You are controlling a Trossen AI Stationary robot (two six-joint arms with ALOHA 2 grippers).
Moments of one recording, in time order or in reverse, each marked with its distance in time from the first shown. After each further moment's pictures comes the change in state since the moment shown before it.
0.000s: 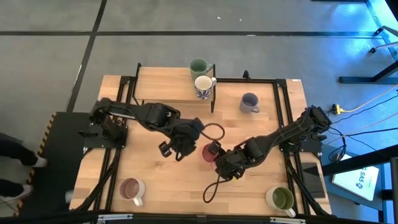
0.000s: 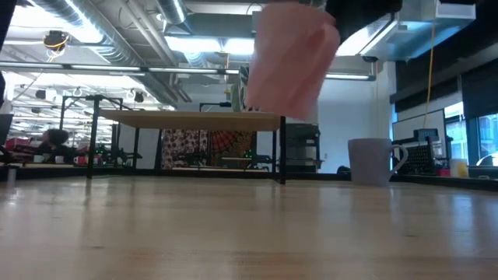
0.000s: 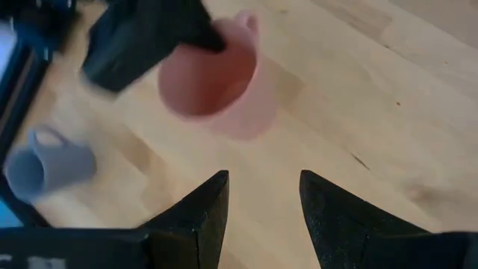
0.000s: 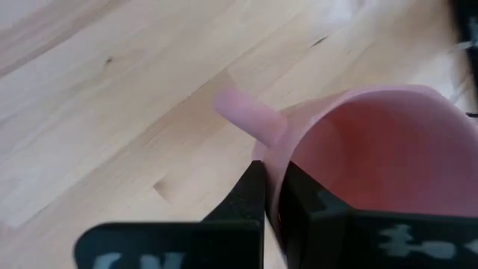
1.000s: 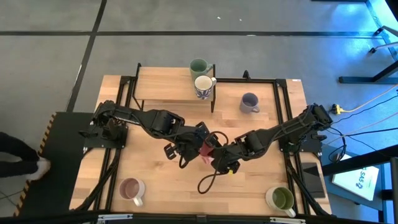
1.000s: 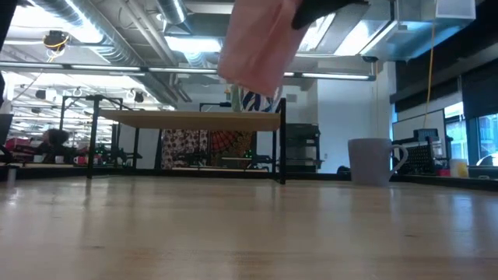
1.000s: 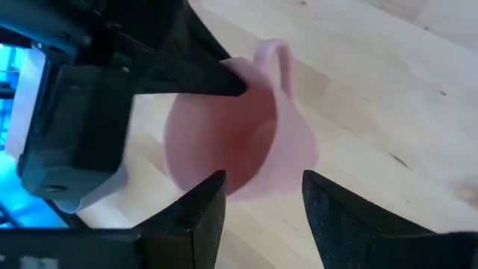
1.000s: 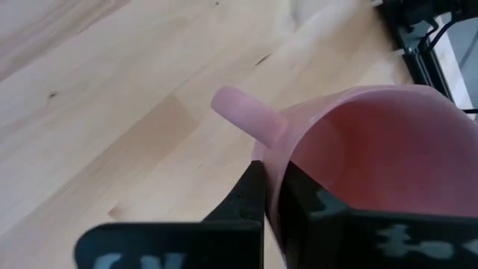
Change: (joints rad) left arm -0.042 0.046 0.000 0.065 -0.104 0.065; right arm -0.054 -0.030 0.017 0.092 0.006 -0.008
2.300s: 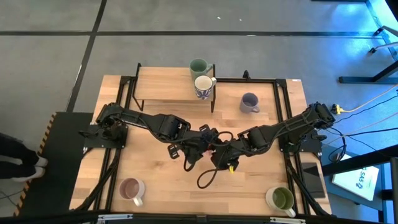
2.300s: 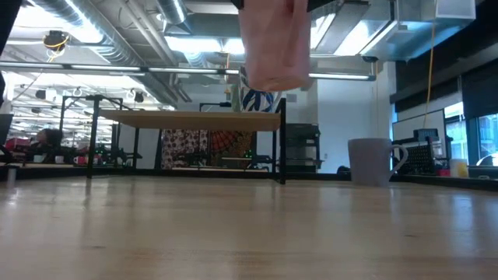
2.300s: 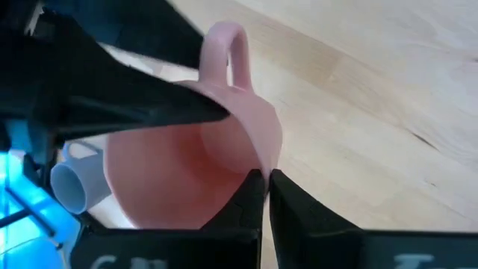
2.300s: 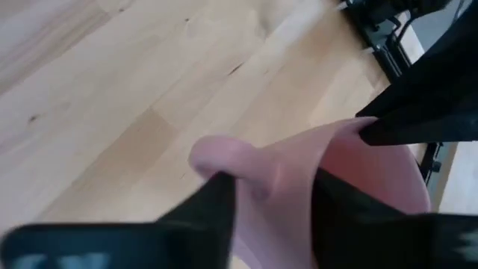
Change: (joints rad) left arm 0.000 0.062 0.000 -0.006 -0.083 0.045; right arm -0.012 -0.040 -0.001 0.037 -0.002 0.046
